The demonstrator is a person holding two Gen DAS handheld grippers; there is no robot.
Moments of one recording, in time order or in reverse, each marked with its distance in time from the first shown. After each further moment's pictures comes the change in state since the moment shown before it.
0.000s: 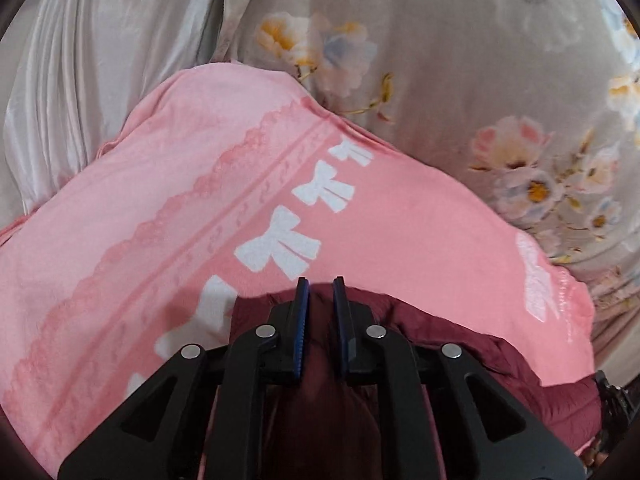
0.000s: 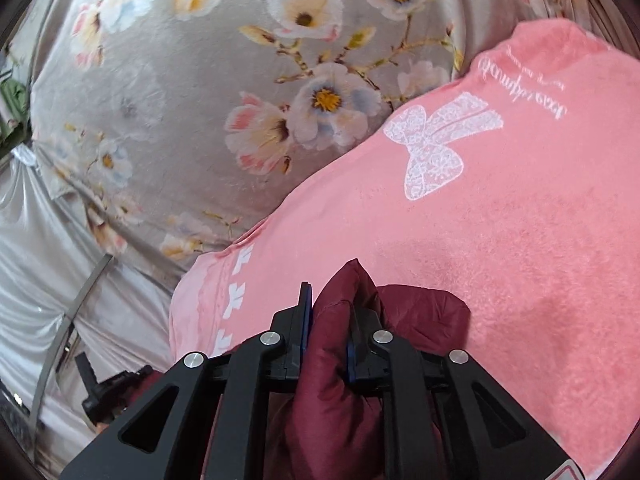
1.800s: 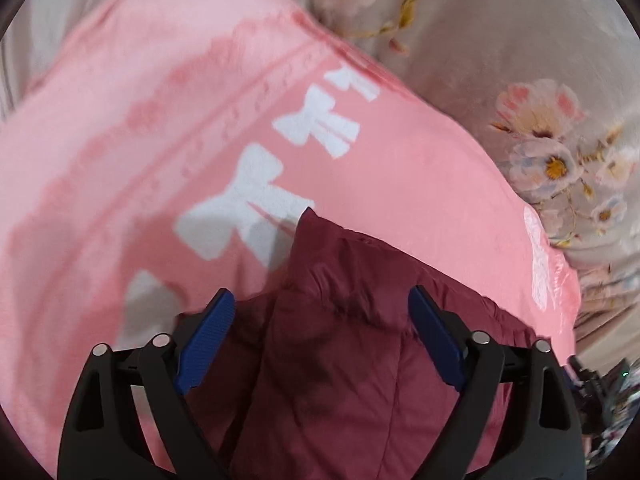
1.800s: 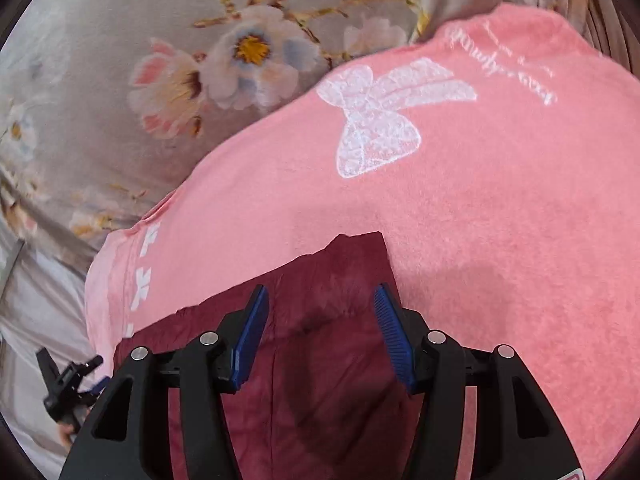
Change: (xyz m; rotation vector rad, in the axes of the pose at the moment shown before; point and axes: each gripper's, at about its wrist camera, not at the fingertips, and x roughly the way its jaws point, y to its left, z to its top) left arm 0.127 0.020 -0.007 -0.084 0.269 -0.138; right arm 0.093 -0.029 0.022 -0.034 0.138 -0.305
